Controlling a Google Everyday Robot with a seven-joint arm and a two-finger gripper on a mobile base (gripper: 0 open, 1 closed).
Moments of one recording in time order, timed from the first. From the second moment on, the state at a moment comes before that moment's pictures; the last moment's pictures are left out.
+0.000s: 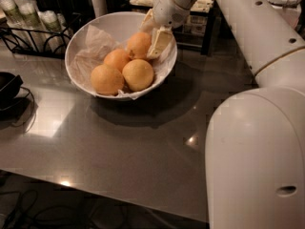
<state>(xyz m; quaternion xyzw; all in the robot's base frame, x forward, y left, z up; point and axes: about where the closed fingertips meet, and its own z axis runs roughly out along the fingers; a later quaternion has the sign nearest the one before) 0.700 -0.006 0.914 -0.78 0.56 0.10 0.27</state>
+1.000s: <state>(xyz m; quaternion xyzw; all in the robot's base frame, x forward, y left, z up) 0.703 0.013 0.906 -0.80 0.53 0.10 0.25</state>
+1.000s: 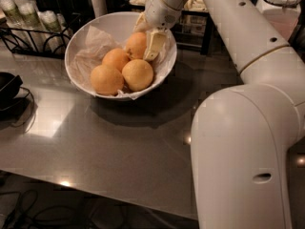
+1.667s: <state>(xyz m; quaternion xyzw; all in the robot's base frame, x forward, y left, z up) 0.703 0.013 0.906 -0.80 0.53 0.10 0.25</state>
